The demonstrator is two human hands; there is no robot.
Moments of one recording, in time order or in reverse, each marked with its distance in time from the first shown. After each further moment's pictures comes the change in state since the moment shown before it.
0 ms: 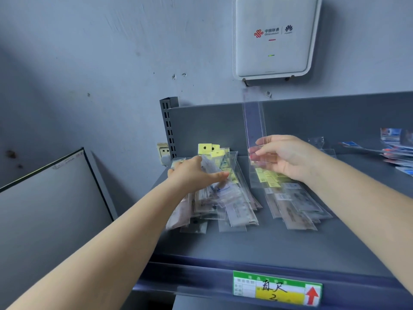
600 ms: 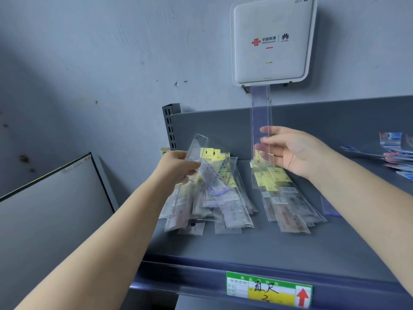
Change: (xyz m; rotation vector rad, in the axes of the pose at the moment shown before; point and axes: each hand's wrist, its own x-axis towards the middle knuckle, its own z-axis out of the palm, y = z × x) left_hand -0.008 -0.011 -0.026 -0.823 0.092 -0.097; right_hand -0.007 -0.013 -0.016 0.168 -0.039 -0.110
